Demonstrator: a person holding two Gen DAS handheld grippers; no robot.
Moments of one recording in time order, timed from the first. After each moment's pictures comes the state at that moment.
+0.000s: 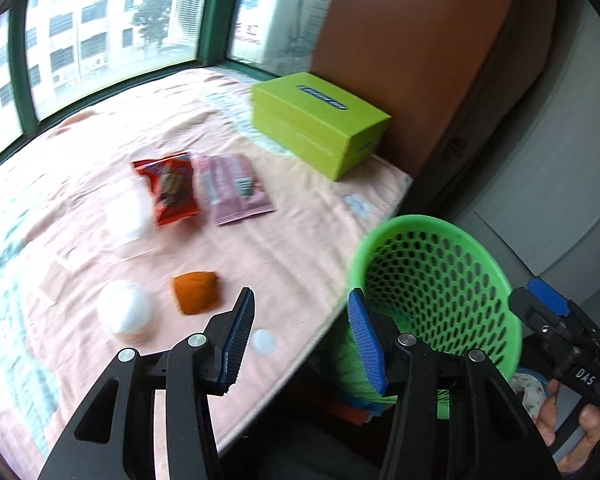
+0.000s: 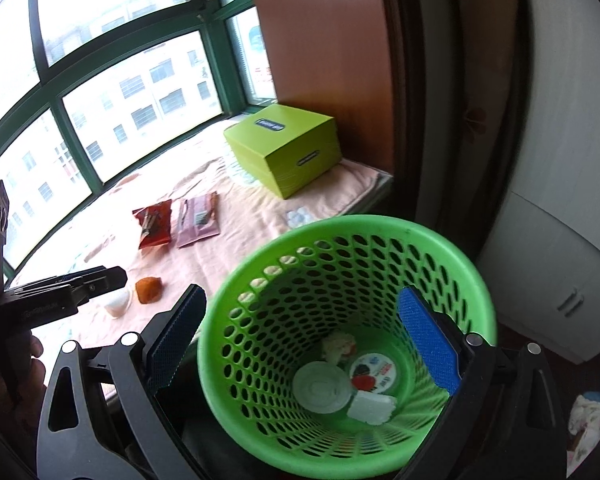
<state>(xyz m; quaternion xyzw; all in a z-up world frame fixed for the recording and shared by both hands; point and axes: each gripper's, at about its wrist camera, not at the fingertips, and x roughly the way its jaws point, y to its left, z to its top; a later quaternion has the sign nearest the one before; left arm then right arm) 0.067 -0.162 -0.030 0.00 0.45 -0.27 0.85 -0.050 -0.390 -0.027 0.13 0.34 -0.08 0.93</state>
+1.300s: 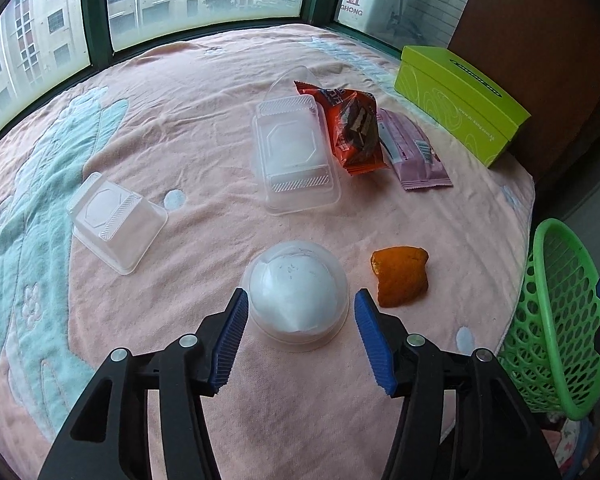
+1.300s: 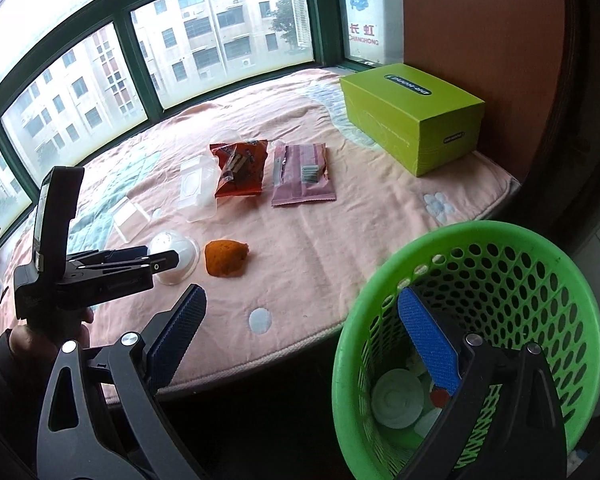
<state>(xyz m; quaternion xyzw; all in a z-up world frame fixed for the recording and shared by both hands) 0.143 -0.067 -0.118 0.00 0.50 -0.16 0.85 0.035 -0.285 -0.059 0.06 0.40 0.03 0.91</state>
